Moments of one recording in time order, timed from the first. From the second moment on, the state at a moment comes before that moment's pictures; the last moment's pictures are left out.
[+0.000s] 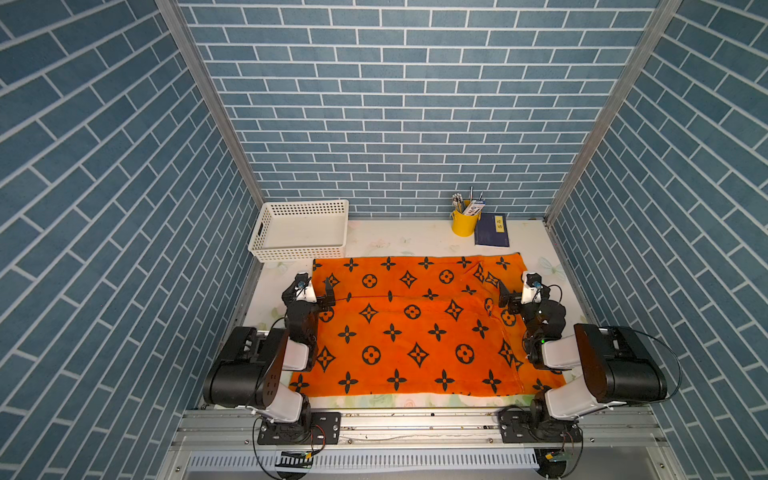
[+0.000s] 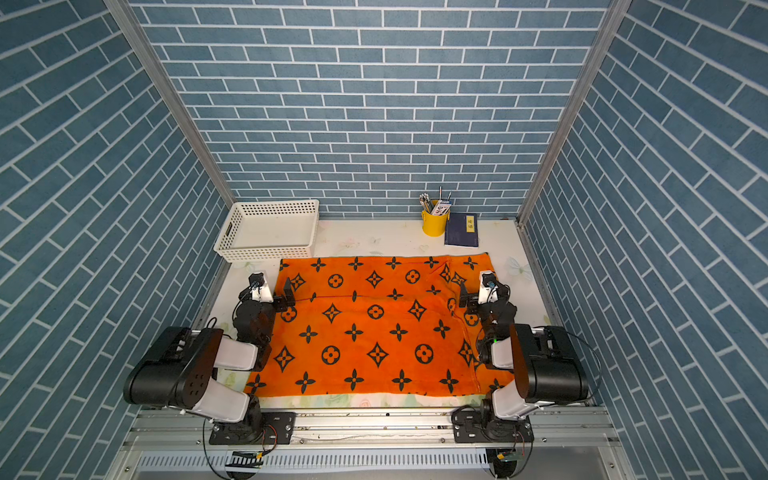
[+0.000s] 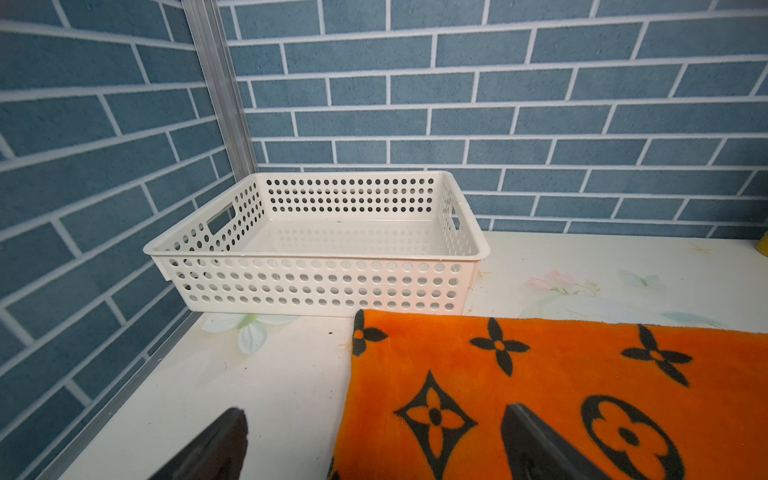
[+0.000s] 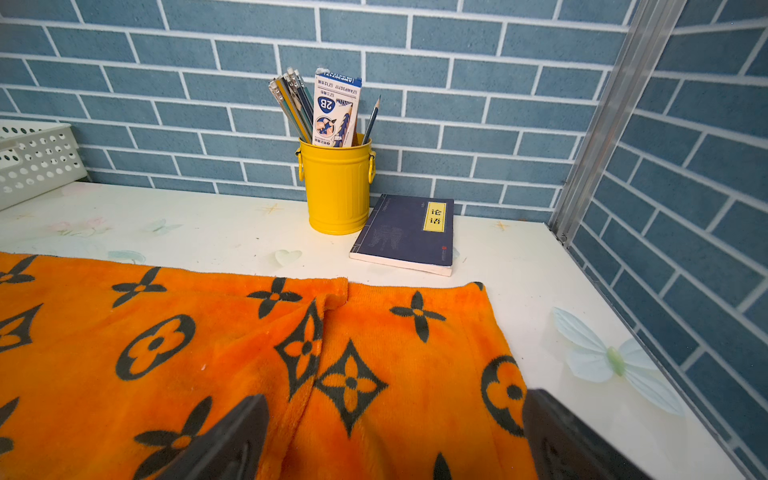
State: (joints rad) left arm -0.06 1.52 0.20 1.21 -0.19 -0.01; right arm 0.00 1.52 0.20 1.21 -0.15 -0.09
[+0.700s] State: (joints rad) left arm -0.03 1.32 0.81 0.34 -0.37 -0.24; right arm 0.00 1.34 0.50 0.68 0.18 0.18
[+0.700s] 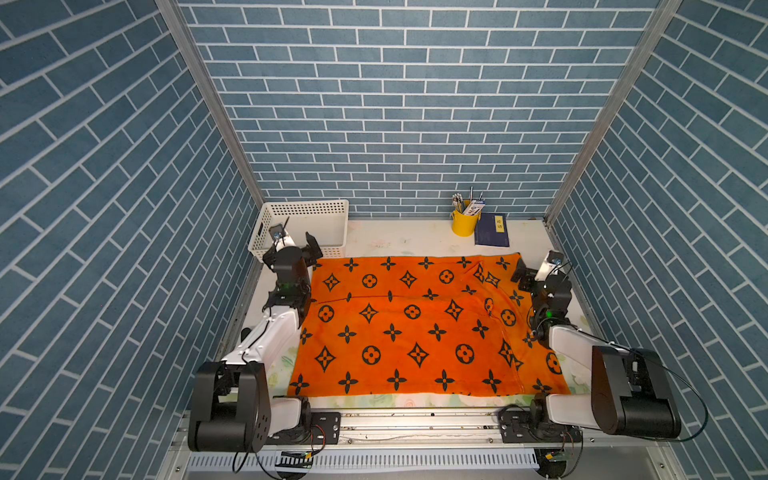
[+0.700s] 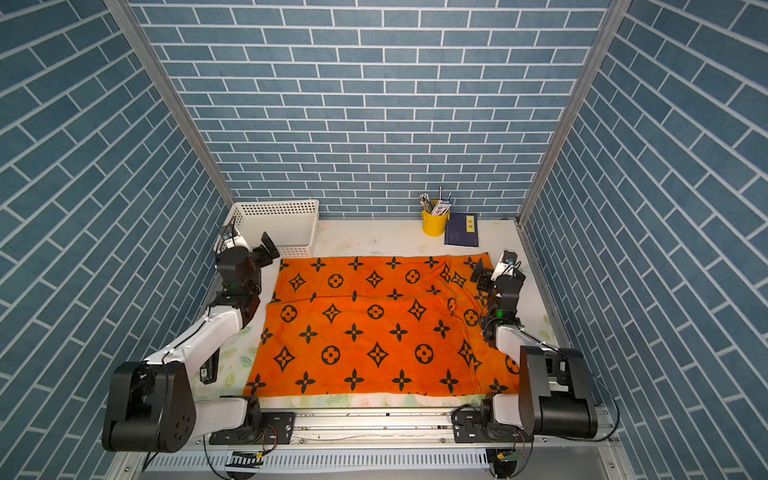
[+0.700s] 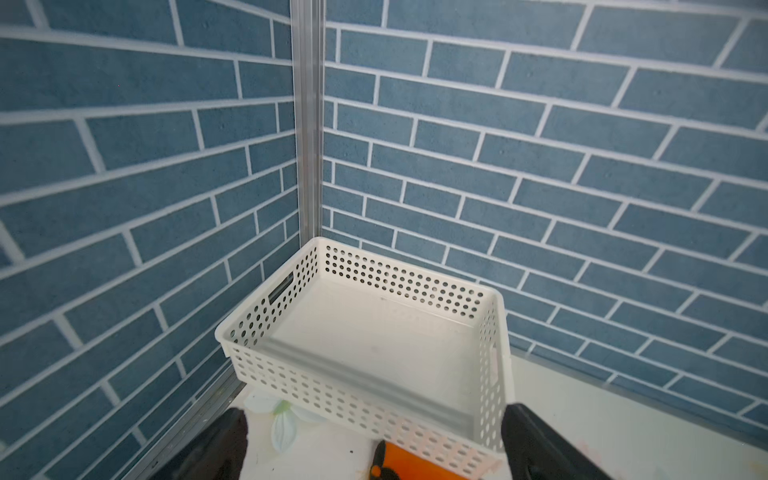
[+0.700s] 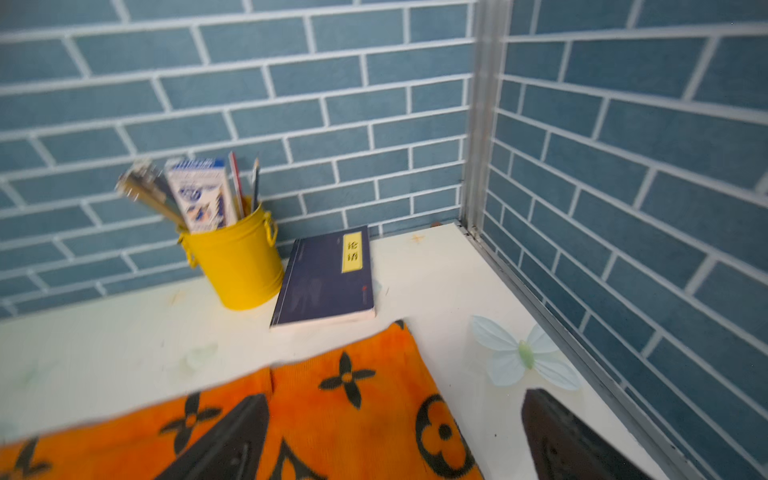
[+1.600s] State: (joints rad) left arm 0.06 1.90 1.14 -0.05 0.03 -0.44; right arm -0.03 1.60 0.92 0.23 -0.01 0.35
